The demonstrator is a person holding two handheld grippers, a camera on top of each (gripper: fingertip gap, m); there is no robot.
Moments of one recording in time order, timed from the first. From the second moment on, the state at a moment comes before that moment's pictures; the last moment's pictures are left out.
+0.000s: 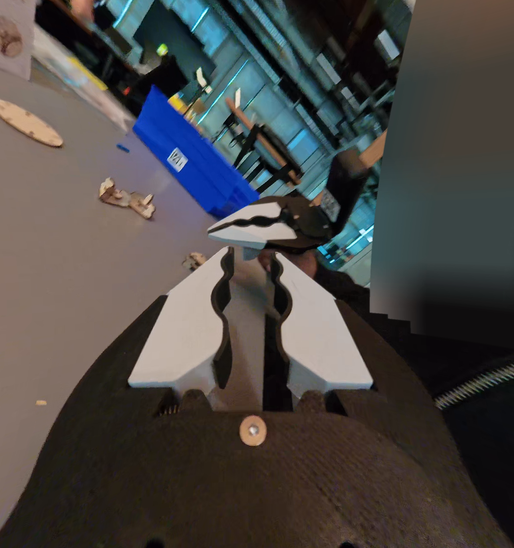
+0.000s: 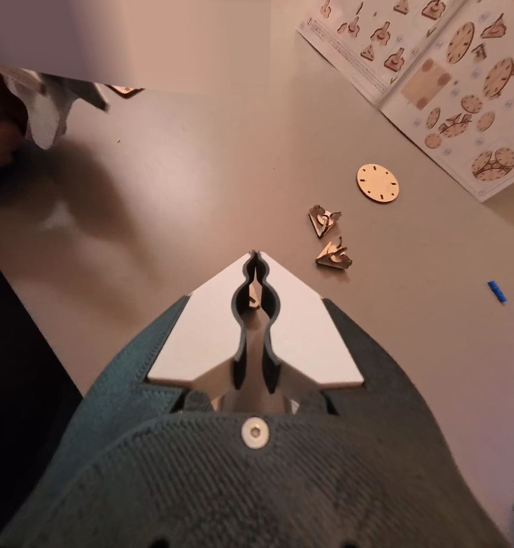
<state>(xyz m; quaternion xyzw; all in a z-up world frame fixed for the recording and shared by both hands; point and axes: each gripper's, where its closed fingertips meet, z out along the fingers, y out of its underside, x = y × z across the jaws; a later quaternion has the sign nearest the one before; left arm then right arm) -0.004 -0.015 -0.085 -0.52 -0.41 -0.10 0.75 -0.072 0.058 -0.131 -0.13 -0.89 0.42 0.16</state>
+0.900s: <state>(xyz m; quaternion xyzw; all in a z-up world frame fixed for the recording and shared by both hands) -0.070 0.065 -0.155 -0.73 -0.45 -0.03 0.52 -0.070 0.062 -0.150 -0.13 -0.88 0.45 0.11</state>
